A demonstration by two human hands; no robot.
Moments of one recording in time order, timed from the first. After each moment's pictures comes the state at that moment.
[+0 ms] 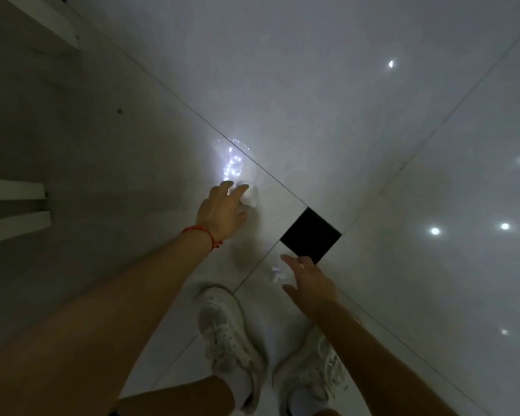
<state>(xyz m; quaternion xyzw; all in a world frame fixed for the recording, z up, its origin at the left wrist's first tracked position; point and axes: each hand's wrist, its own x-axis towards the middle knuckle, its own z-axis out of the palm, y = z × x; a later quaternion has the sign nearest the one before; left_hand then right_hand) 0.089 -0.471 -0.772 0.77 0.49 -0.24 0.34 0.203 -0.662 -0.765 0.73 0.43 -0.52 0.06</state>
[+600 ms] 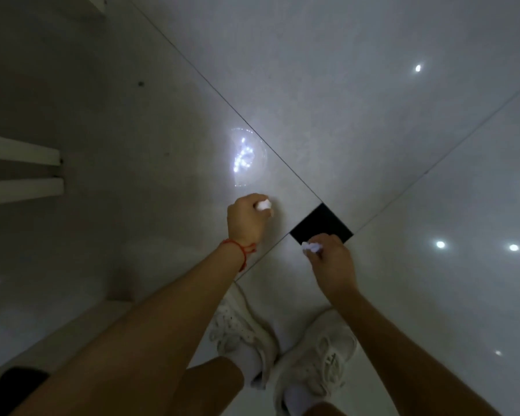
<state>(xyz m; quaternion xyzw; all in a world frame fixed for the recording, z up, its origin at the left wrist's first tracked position) 0.107 -0.522 -0.764 0.53 0.70 0.05 0.48 0.223 -0.647 -0.767 0.81 0.36 -0.45 -0.13</state>
